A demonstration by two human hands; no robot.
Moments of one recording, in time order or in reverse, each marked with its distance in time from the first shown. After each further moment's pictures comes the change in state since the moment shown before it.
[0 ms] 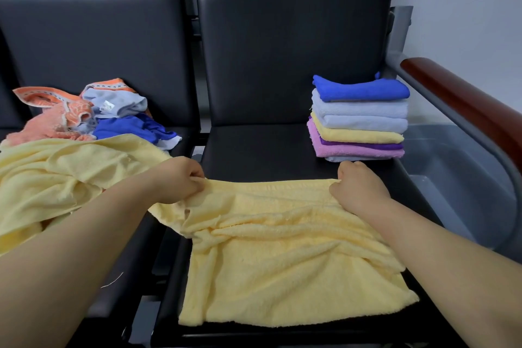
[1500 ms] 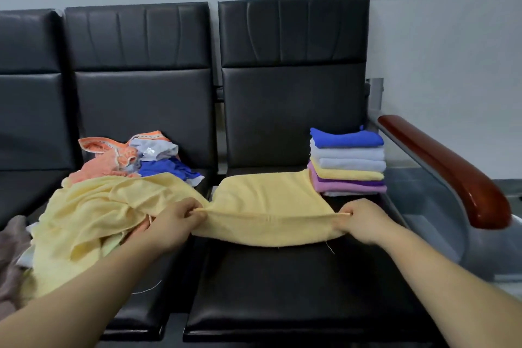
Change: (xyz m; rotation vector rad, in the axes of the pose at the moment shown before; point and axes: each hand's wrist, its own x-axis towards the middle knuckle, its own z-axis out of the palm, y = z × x) left_hand -0.088 -0.027 0.006 -0.466 0.303 0.077; right_hand -0.078 0.005 -0.060 0.270 -0.145 -0.086
